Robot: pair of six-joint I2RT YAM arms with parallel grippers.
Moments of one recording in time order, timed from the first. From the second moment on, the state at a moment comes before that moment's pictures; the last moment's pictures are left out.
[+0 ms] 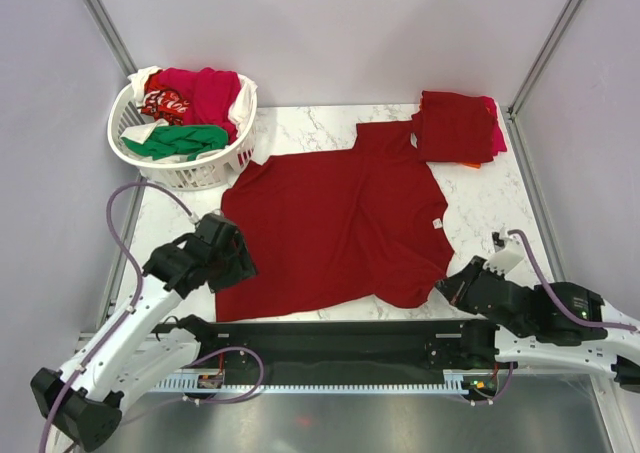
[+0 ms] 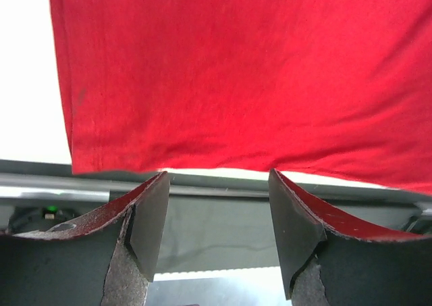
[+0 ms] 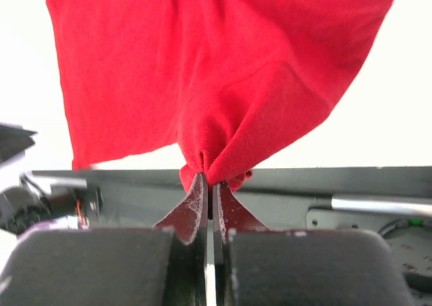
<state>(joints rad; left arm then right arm) -0.49 0.79 0.77 -1.04 -0.10 -0.83 1.33 0.43 0.86 -1.32 0.65 1.43</state>
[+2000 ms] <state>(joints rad) -0.95 1.41 0.69 -1.03 -0.24 -1.17 1.32 0.71 1.00 -1.30 0.84 1.10</state>
